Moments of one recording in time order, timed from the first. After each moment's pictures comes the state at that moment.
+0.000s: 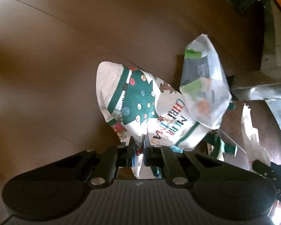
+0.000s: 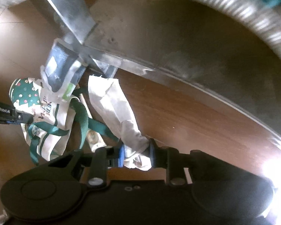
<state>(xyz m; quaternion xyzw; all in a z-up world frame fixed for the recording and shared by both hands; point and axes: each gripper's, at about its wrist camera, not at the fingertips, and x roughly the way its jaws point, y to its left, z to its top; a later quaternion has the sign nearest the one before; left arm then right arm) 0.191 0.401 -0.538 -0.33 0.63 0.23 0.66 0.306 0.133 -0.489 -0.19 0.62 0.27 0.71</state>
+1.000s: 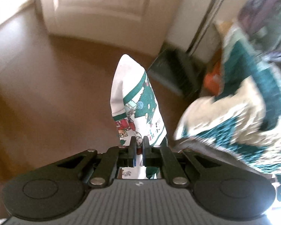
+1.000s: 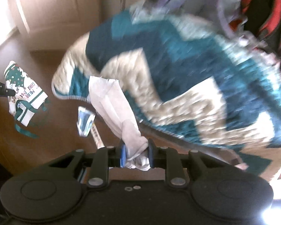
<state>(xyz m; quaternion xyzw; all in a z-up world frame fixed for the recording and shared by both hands) 0.117 0.394 -0.215 -0.25 0.45 0.26 0.82 0.208 -0.009 -0.147 -0.16 0.46 0.26 0.83</state>
